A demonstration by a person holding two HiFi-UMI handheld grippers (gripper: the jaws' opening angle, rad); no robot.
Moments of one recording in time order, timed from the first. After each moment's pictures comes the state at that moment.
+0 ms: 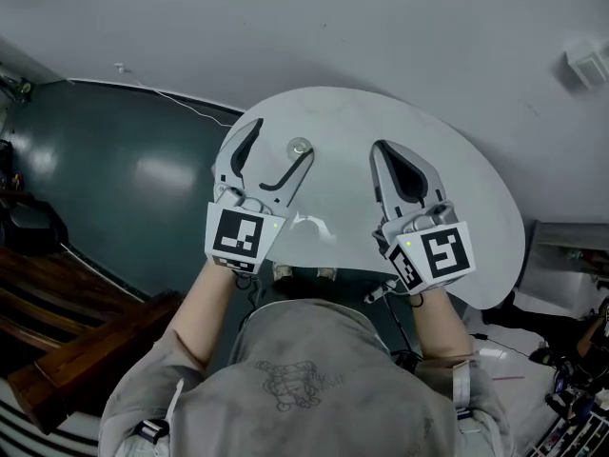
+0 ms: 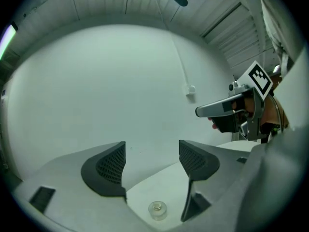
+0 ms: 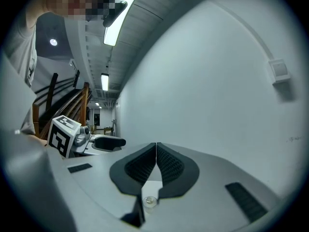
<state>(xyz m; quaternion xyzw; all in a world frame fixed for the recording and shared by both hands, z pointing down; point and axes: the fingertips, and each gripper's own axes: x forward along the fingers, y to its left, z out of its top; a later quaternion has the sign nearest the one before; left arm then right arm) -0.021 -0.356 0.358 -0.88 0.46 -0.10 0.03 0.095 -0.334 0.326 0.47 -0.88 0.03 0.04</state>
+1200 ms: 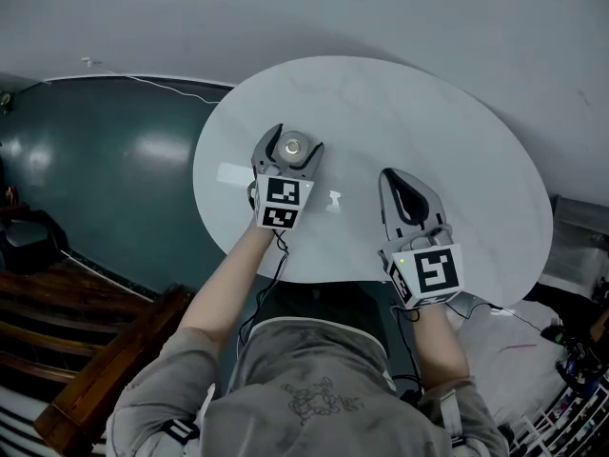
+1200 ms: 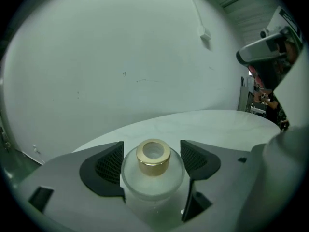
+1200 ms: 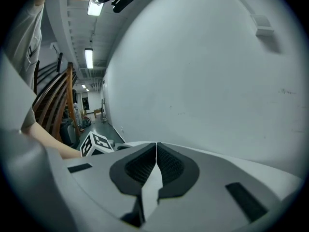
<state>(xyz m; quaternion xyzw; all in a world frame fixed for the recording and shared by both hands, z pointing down) 0.014 -0.450 0.661 -0.86 0.45 -0.23 -0.10 0.128 -0.361 0.515 0.52 -0.83 0.12 0.15</state>
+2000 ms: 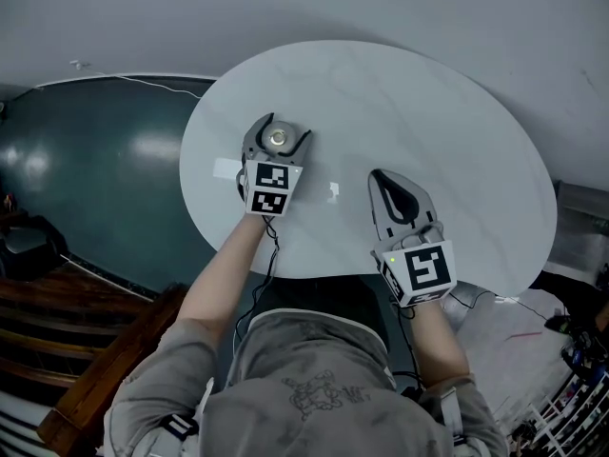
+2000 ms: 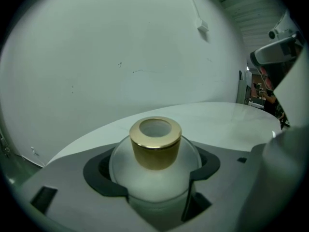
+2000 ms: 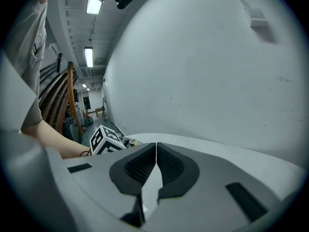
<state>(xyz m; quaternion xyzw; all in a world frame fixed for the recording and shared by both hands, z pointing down) 0.019 -0.458 0.693 -0.86 0.44 -0.25 -0.10 0.135 -0.342 0.553 0.51 -0.83 0.14 0.17</state>
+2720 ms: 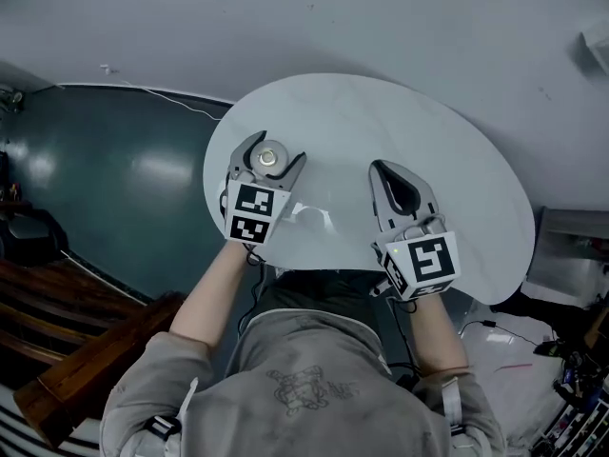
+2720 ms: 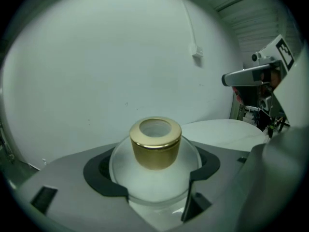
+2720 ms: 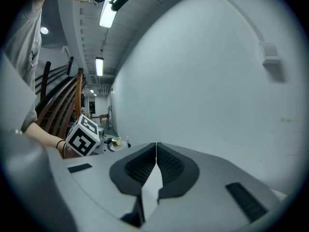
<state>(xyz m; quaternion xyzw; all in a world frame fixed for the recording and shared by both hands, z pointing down) -0.010 -0.393 0.526 -0.86 0.44 -0.23 -0.08 0.123 -0.329 0.428 0.50 -0.86 0.07 0.12</state>
